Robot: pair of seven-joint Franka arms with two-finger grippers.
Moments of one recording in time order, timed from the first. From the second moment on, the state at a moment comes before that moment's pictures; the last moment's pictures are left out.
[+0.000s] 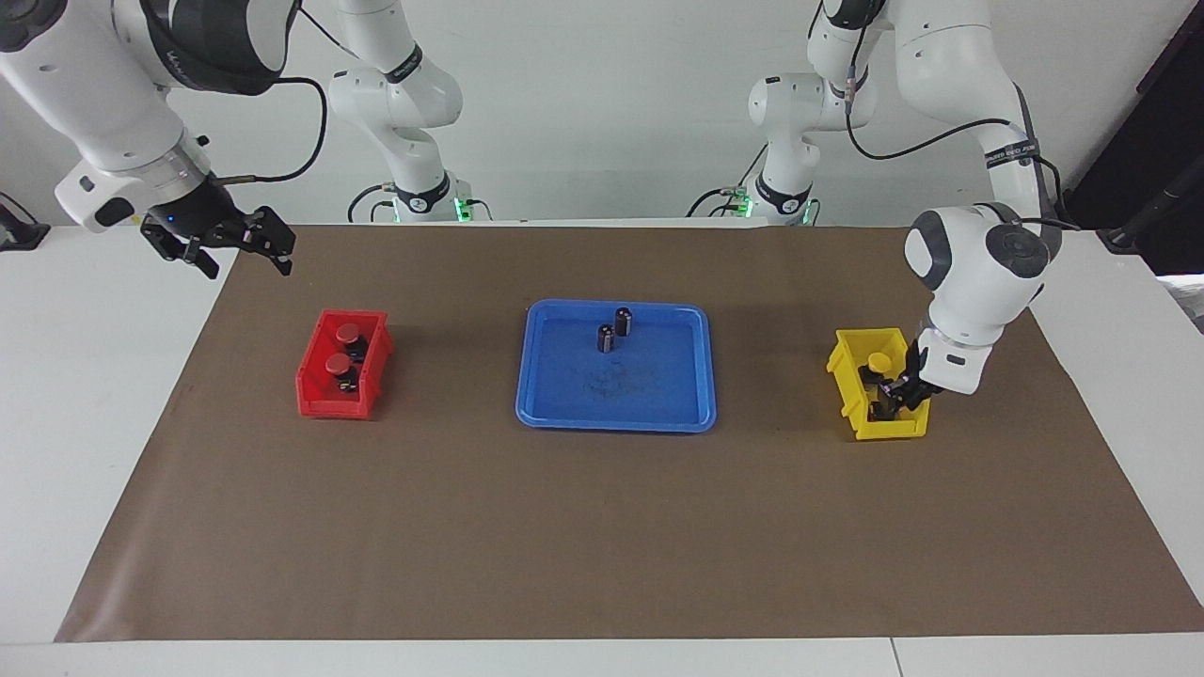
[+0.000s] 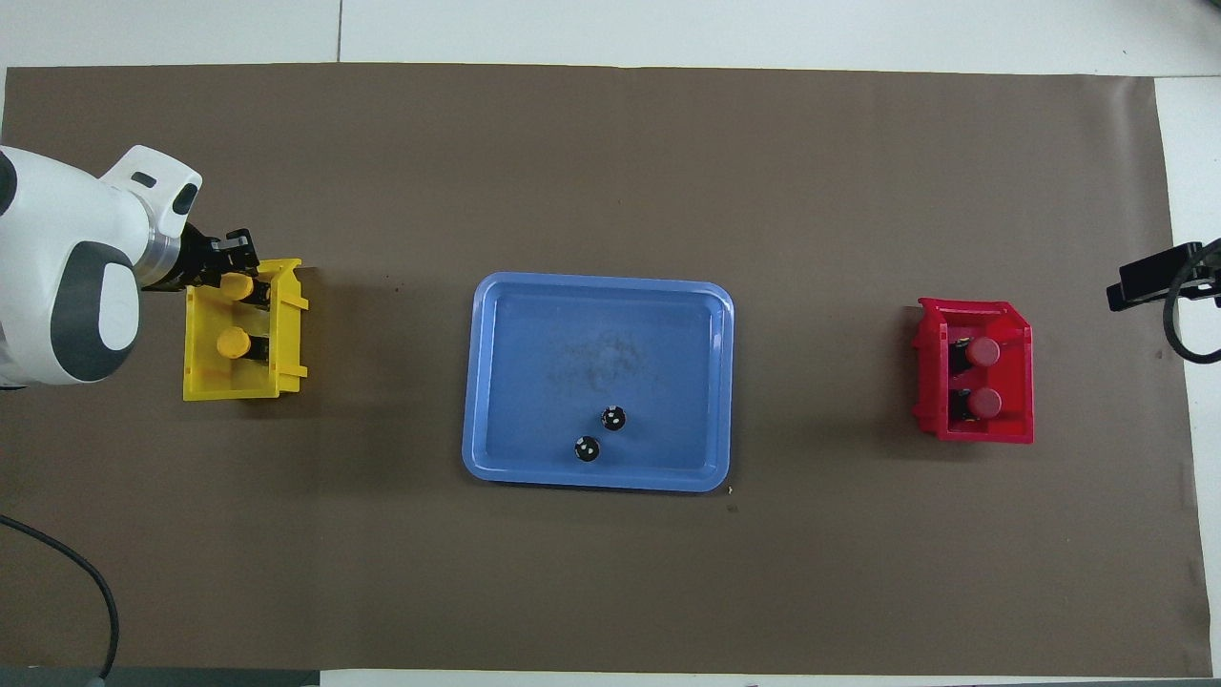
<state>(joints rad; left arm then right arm) -0.09 0.23 0.04 -1.96 0.01 2.26 -0.28 -0.04 0.02 -0.09 -1.60 0.01 1.53 -0.15</state>
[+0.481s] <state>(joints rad) -0.08 0.22 0.04 -1.86 0.01 2.14 -0.26 -0.04 0.02 -0.09 -1.60 0.01 1.53 -0.15</state>
